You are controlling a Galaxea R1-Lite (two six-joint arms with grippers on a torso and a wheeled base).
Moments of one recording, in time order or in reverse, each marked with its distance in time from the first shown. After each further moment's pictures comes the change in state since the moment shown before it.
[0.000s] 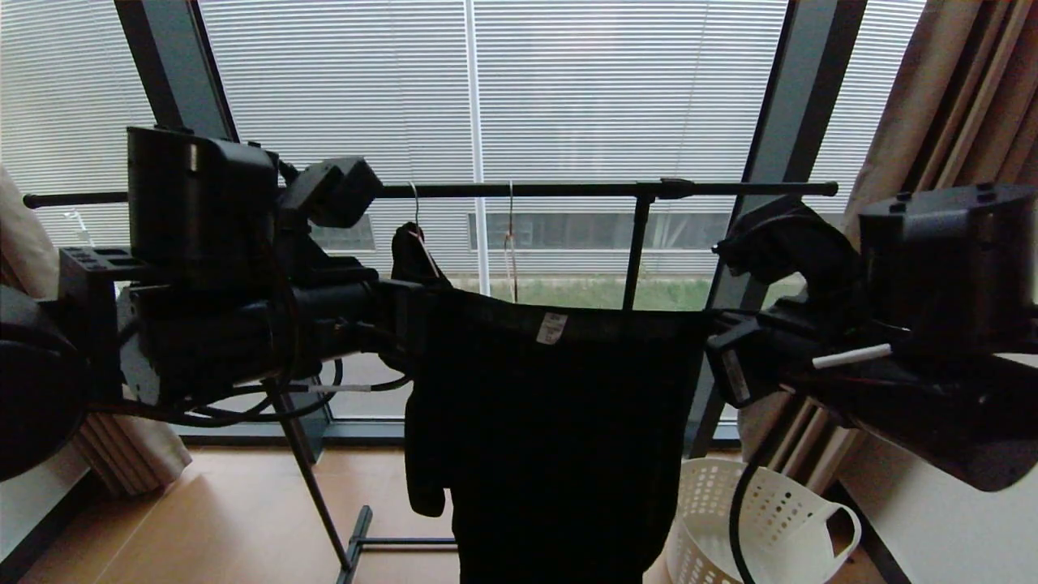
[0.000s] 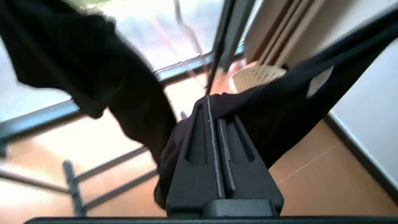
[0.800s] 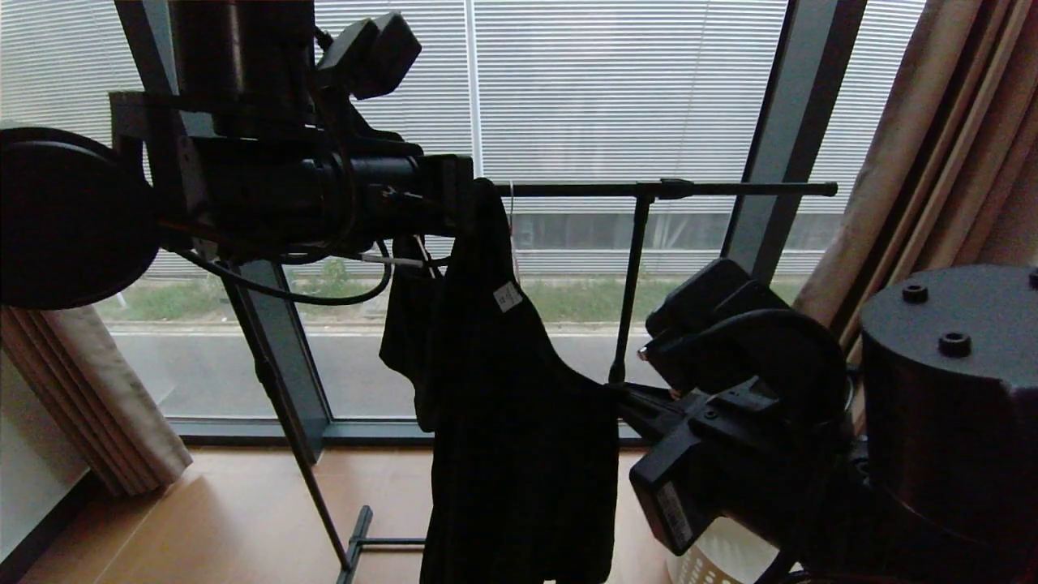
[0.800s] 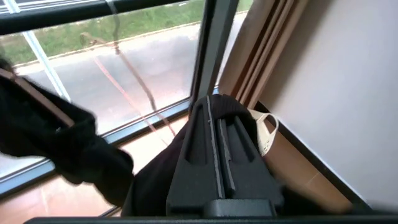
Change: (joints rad) left arm -0.017 0.149 -0.426 0.142 -0.072 0.006; right arm 0.366 0.013 0.000 0.000 0.005 0.101
